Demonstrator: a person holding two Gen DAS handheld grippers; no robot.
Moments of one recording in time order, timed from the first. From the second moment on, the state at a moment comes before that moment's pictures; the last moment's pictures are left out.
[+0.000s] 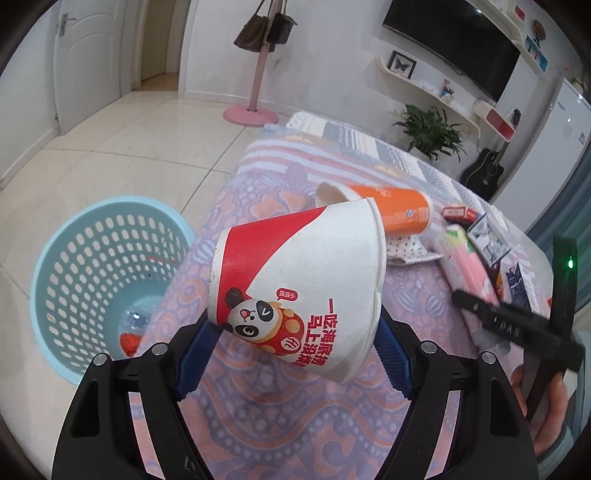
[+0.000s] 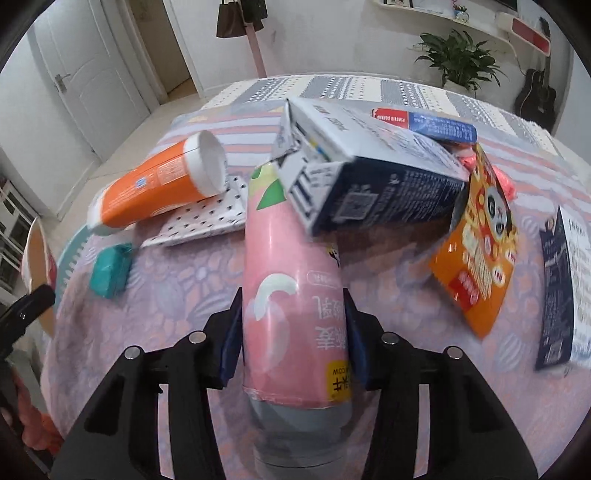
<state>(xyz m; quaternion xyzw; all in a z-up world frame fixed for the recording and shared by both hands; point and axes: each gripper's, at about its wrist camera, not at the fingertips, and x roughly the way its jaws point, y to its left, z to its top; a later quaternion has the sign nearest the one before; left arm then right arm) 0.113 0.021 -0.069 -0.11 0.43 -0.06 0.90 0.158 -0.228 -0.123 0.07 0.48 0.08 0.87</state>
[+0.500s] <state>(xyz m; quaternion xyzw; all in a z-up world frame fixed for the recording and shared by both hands) 0.093 0.082 -0.004 -0.13 0.36 -0.04 0.92 0.123 -0.165 -0.045 0.11 0.41 0.18 0.89</state>
